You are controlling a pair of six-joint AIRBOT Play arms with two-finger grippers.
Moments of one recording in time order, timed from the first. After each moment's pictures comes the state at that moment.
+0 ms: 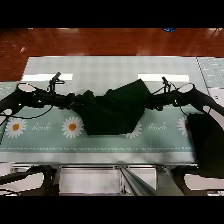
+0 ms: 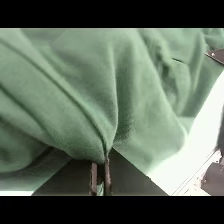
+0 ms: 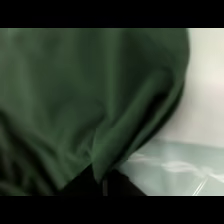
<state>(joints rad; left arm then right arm) 0.06 -1.39 0.87 0.58 -1.11 -1.03 0.04 -1.51 0.94 -0.66 0.94 1.34</state>
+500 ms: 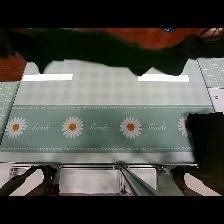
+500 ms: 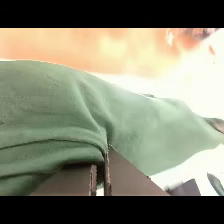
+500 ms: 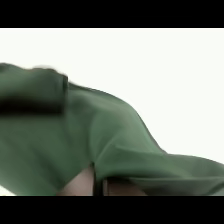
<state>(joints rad) 0.35 -1.07 1.33 0.34 -1.18 -1.05 -0.05 -1.15 1.53 -0.97 1.21 1.40</state>
